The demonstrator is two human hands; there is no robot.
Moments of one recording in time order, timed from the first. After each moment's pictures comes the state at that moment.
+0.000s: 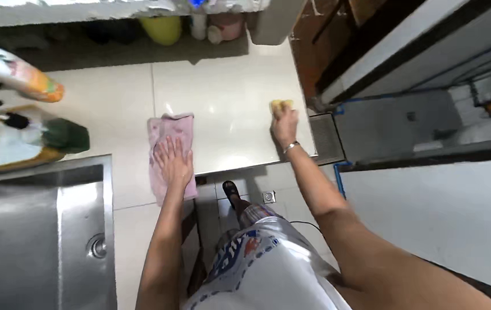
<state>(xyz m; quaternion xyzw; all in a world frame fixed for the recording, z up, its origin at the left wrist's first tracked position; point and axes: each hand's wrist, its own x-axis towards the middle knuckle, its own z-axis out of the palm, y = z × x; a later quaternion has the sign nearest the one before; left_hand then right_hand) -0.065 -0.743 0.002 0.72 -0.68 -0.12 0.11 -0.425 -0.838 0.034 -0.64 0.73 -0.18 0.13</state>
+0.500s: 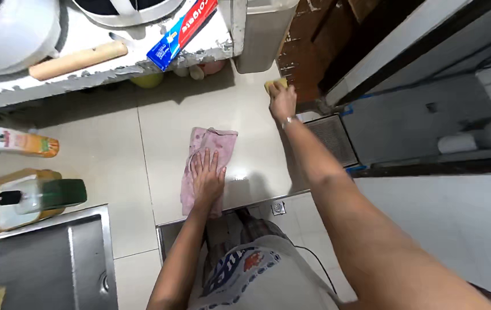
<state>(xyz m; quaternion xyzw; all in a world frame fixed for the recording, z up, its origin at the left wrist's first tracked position) -0.181 -0.832 -0.001 0.63 -0.76 -0.12 0.10 -0.486 -1.036 0.029 -0.65 0.73 -0.18 0.13</state>
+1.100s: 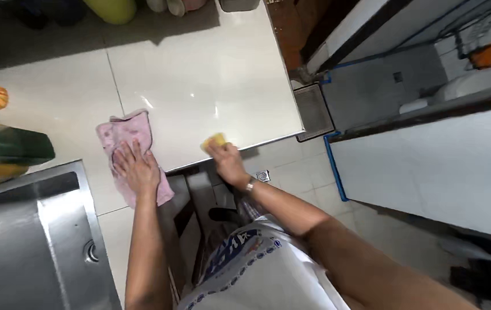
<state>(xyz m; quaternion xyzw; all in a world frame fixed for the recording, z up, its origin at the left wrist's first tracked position) -0.016 -0.729 -0.005 0.76 -0.63 -0.09 0.11 -0.291 -0.693 0.011 -0.76 0.59 -0.22 0.17</state>
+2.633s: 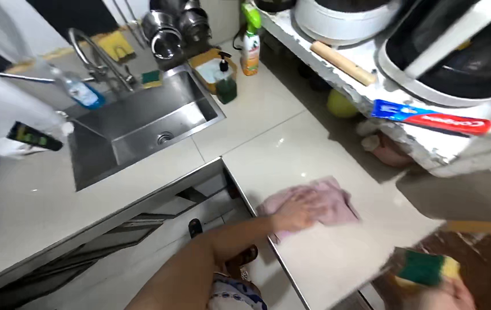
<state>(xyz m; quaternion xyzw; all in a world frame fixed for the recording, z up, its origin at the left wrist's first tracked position) -0.301 -0.838 0.004 0.70 -0.66 -0.13 0.24 -0.555 -0.931 0.124 -0.67 0.56 -0.32 0.37</state>
